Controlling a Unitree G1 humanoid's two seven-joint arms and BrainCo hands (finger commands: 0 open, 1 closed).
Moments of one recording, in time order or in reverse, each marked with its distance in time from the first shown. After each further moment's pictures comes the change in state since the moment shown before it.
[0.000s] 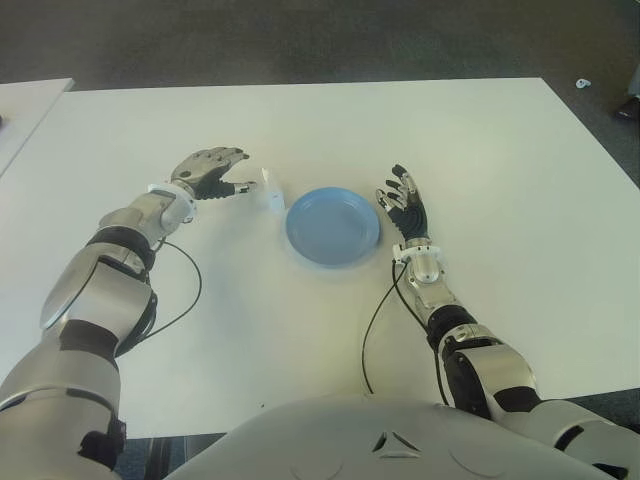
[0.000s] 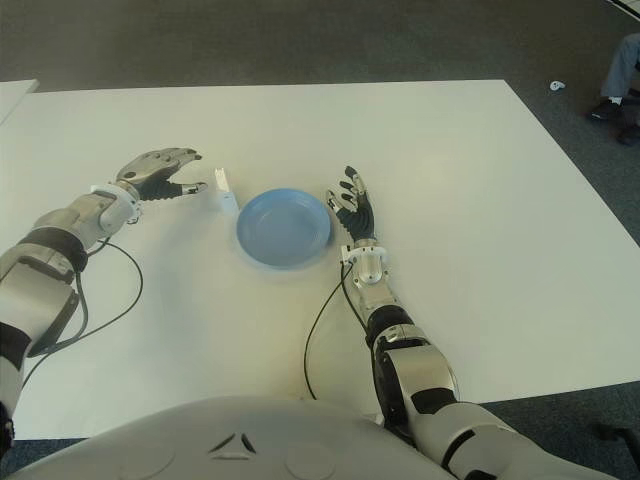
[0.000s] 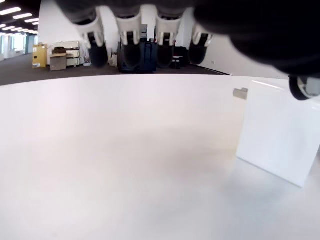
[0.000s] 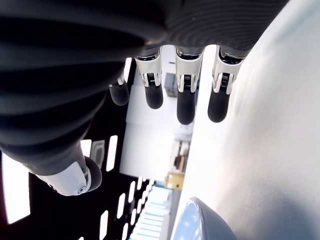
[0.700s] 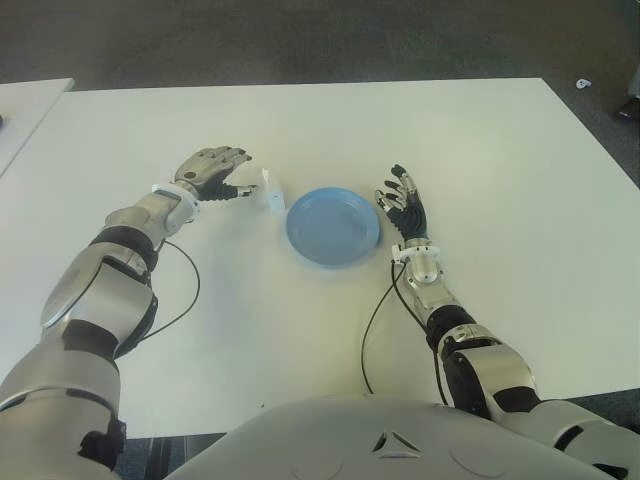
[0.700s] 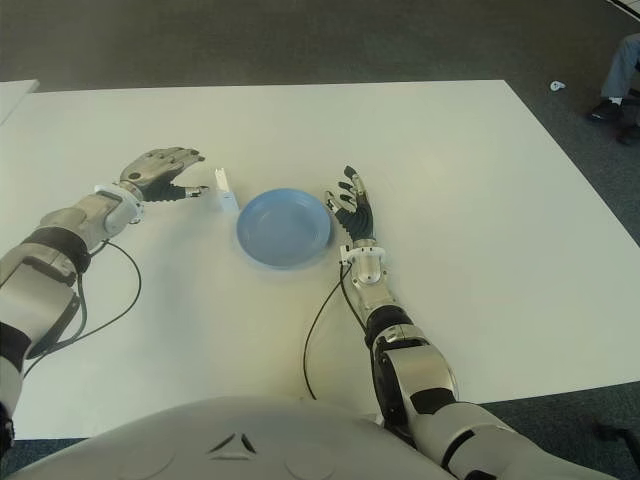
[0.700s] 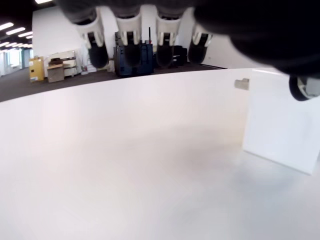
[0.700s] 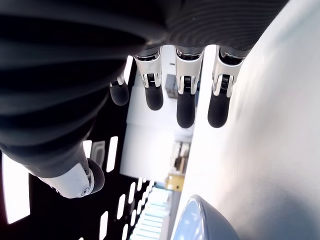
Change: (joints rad) left arm 0.002 0.000 -0.052 -0.060 0.048 0.049 0.054; right arm 0.000 0.004 0.007 0.000 -0.007 0.000 -0.014
